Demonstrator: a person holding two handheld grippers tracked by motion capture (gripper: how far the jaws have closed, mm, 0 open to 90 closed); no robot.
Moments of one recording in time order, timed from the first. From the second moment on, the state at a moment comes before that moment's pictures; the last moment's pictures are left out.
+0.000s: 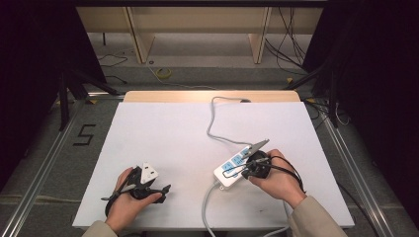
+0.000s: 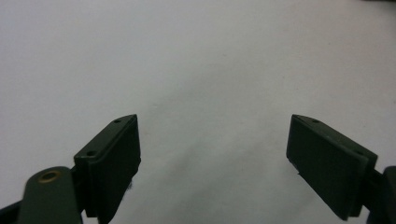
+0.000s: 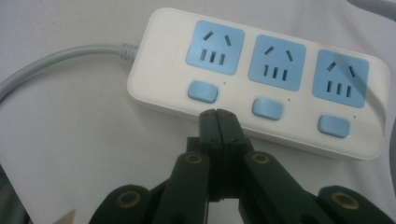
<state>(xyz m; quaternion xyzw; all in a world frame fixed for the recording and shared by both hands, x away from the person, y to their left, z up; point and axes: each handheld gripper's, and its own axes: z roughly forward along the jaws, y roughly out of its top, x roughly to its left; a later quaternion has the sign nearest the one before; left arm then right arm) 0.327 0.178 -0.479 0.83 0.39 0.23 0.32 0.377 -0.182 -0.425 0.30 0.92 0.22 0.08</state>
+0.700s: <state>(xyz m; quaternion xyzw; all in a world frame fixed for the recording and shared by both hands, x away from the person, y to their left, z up) 0.327 0.177 -0.479 0.83 0.40 0.23 0.32 0.366 -0.202 -0.427 0.32 0.92 0.22 0.08</state>
